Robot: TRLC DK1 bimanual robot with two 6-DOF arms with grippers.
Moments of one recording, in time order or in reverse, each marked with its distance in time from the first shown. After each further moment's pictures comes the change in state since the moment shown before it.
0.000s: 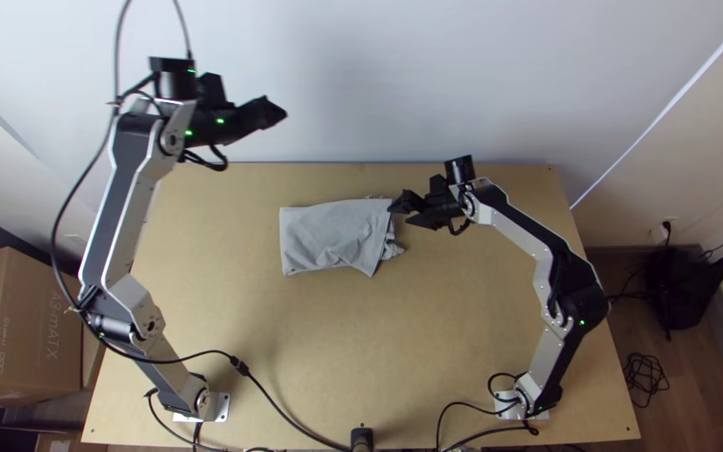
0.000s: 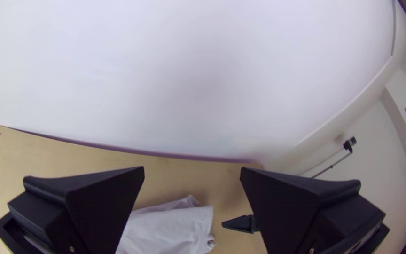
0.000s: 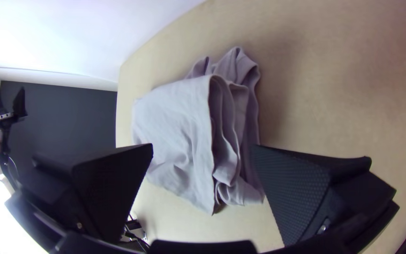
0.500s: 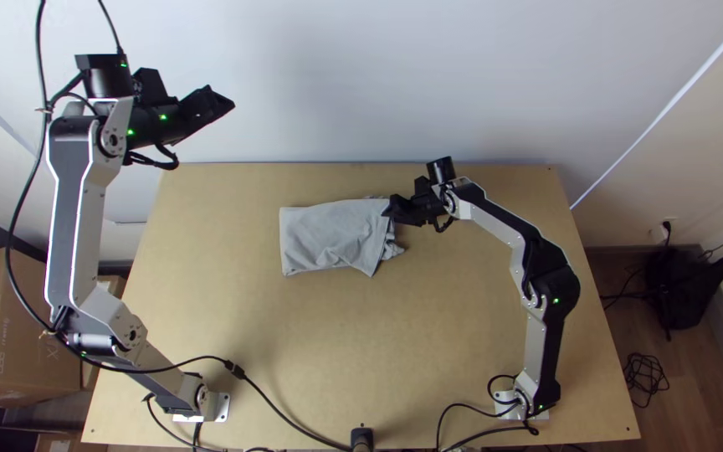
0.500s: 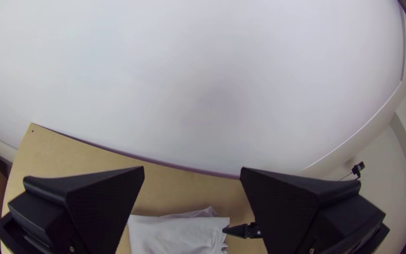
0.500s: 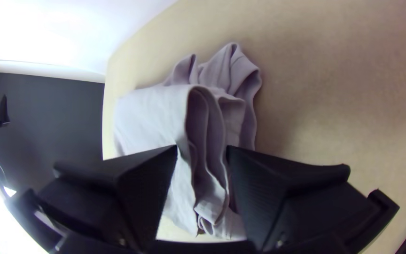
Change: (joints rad) left arm 0.154 -0.086 0.000 -0.073 0.000 0.008; right arm 0.034 0.158 0.112 0.000 0.027 -0.049
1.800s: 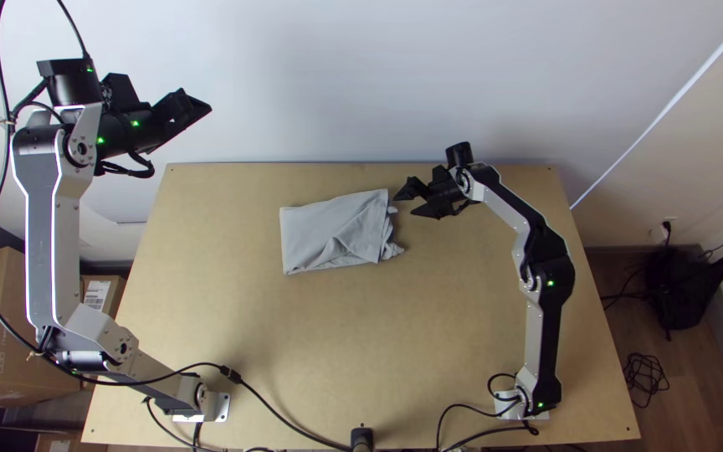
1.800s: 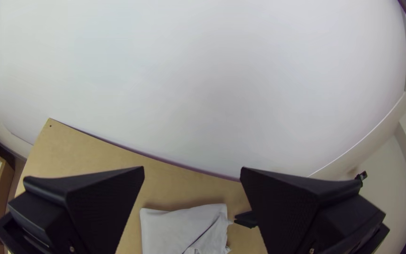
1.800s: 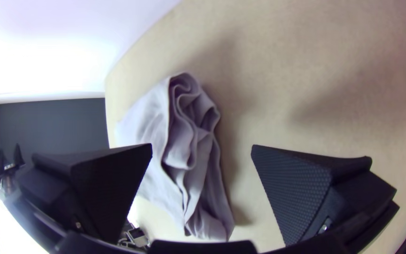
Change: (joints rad) left arm 0.067 -0.076 -0.024 -0.066 0.000 0.003; right arm -0.118 0.109 0.197 -0.195 -0.089 -0.006
